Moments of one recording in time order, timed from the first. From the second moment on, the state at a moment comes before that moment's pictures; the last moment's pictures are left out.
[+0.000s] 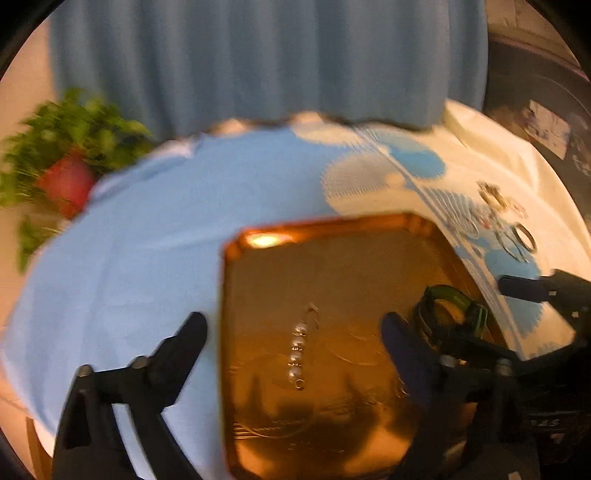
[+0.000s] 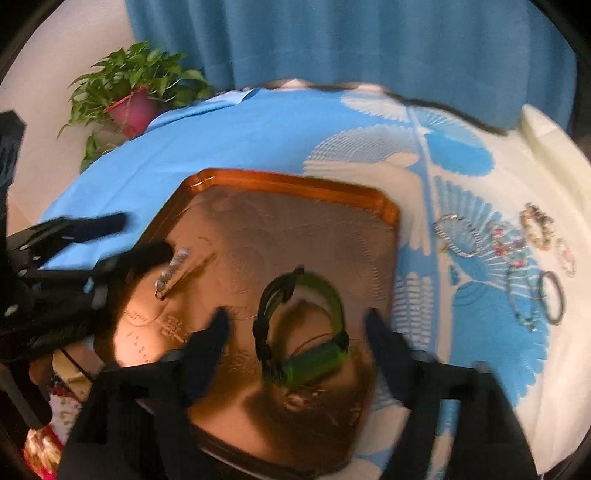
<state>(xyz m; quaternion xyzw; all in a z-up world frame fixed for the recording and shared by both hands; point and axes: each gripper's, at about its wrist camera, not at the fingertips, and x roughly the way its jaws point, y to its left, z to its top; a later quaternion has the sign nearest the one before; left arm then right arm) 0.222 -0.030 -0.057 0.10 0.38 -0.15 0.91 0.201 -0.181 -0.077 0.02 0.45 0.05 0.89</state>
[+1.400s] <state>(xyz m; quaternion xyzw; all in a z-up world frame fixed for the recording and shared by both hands) -0.011 -0.050 0.018 0.12 0.32 -0.14 0.93 -0.059 -0.212 0.006 0.04 0.35 -0.03 0.93</state>
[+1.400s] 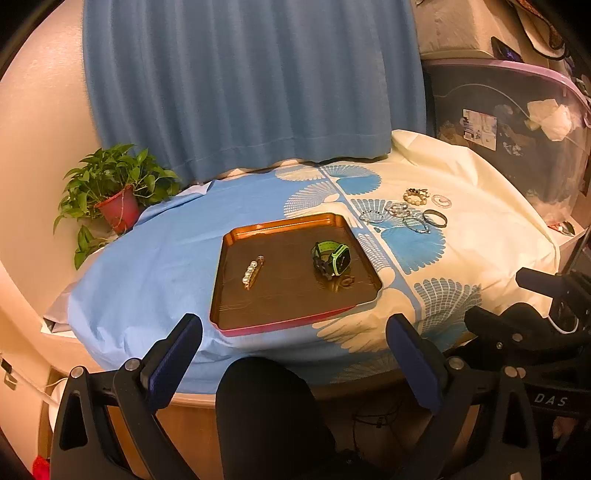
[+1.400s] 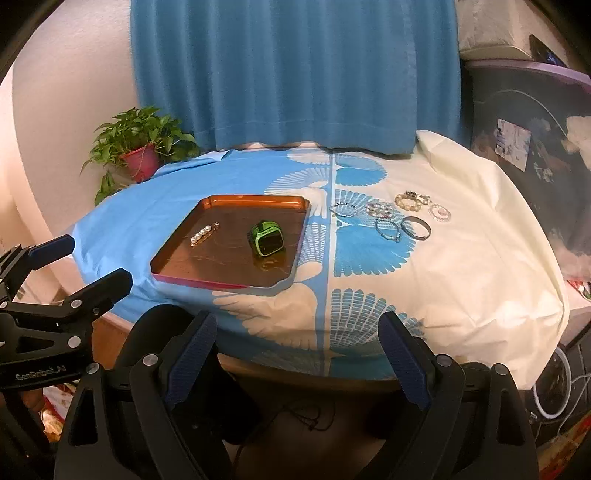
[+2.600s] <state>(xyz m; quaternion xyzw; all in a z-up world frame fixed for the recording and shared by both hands) 0.089 -0.138 0.009 0.13 0.36 -0.18 0.91 -0.003 -0.307 -0.031 0.10 0.38 -0.10 0.91</state>
